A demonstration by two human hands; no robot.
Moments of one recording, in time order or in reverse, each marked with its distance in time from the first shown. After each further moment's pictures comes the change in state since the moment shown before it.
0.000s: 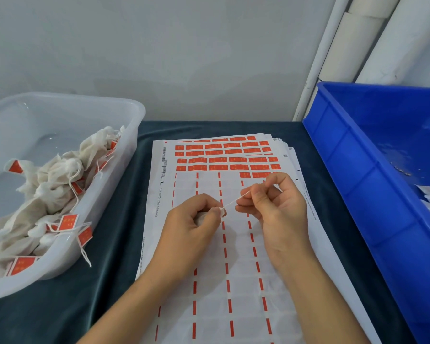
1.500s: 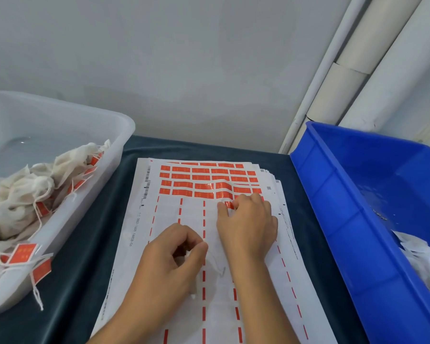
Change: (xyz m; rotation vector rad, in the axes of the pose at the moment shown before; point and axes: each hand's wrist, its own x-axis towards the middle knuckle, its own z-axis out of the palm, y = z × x) left_hand -0.001 0.005 0.004 -0.095 0.050 -0.065; right_hand 0.073 0.041 0.026 -1.388 0.260 -0.134
